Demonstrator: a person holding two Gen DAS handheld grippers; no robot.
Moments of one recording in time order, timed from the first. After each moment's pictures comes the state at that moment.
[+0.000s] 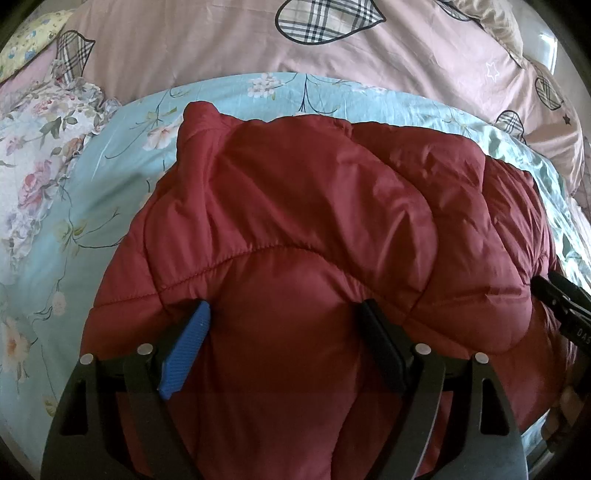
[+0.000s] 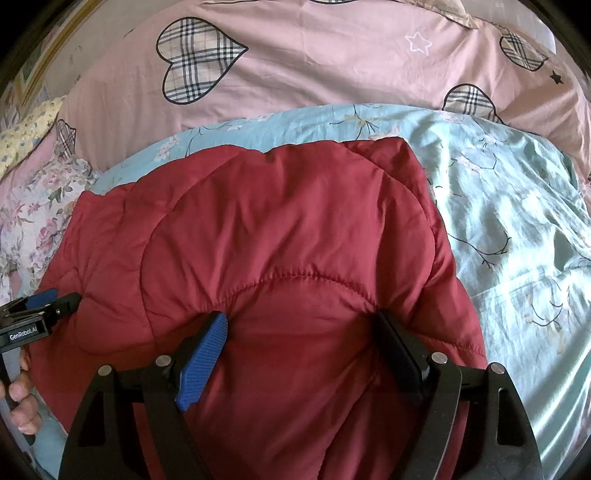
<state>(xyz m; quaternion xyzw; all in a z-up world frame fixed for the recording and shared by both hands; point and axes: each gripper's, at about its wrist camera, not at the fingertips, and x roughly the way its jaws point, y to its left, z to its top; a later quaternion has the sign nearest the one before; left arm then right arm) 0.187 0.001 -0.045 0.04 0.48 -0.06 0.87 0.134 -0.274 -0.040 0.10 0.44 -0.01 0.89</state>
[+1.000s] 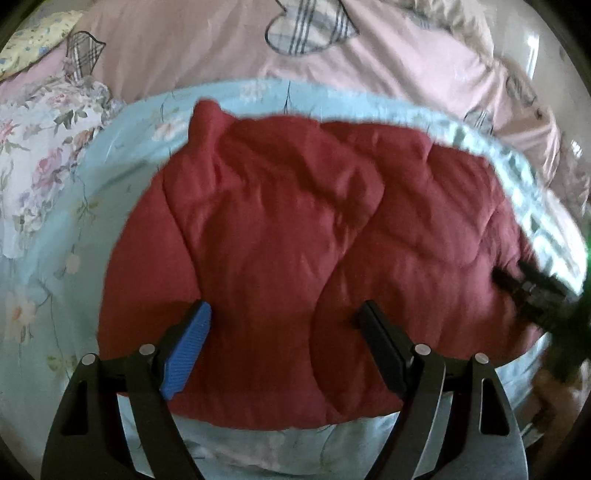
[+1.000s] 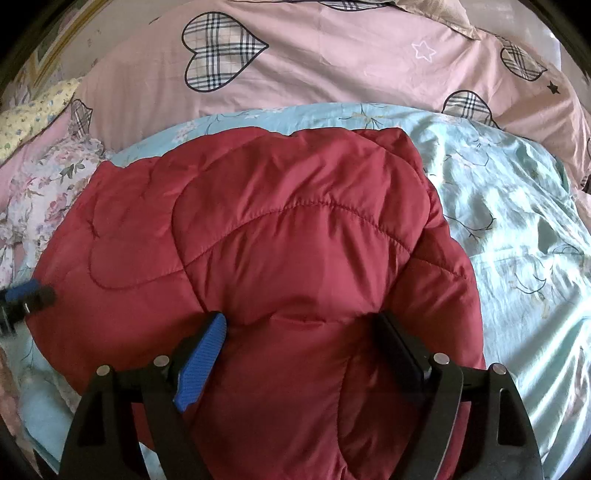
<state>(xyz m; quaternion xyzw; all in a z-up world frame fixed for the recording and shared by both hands) 0.117 0.011 -0.031 0.04 0.48 -0.08 0.87 0.090 -0.255 -0.035 0.07 0.44 -0.01 0.89</state>
